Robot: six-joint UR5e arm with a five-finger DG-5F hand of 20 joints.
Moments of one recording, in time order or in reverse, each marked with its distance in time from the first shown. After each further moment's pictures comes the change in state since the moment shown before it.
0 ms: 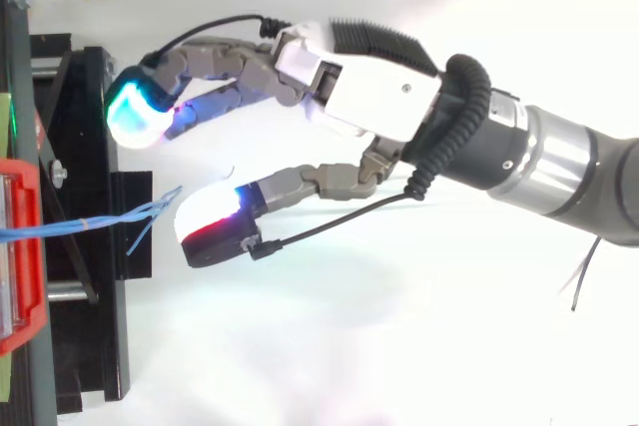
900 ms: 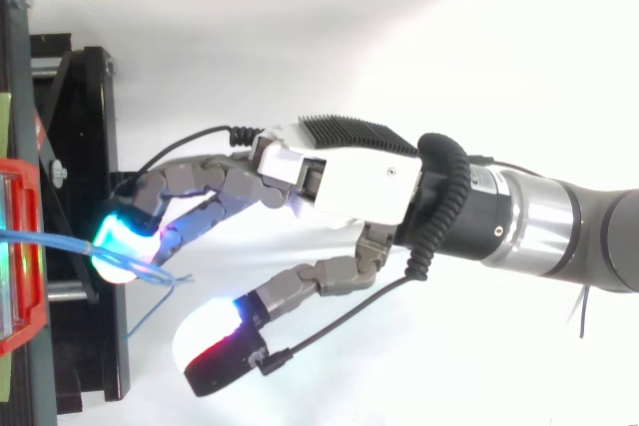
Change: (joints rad) arm 0.056 -0.019 0.011 0.038 -0.066 0.197
